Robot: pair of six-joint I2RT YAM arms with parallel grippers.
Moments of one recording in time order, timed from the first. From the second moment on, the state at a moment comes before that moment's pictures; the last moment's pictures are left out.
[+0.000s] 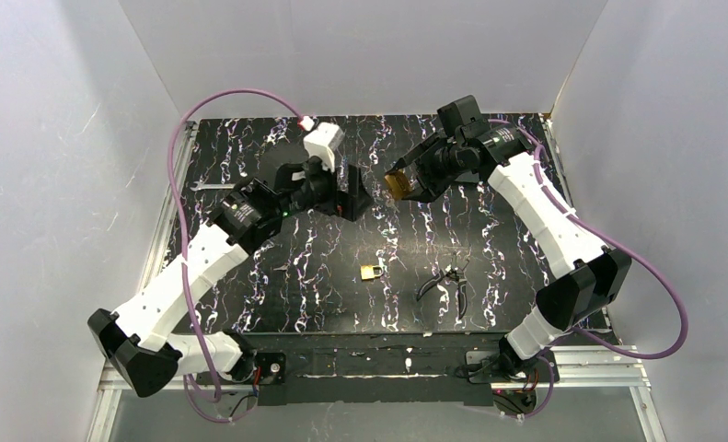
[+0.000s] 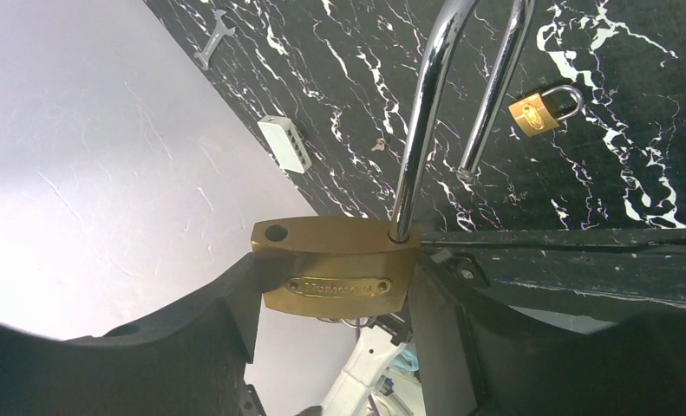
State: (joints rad) left arm -0.73 1.23 1.34 -0.56 0.08 -0.28; right arm 0.52 1.59 1.75 -1.08 -0.30 1.35
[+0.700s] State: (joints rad) left arm -0.69 1.33 1.32 -0.32 0.25 -0.65; right arm 0.52 1.55 1.73 -1.07 -0.28 1.35
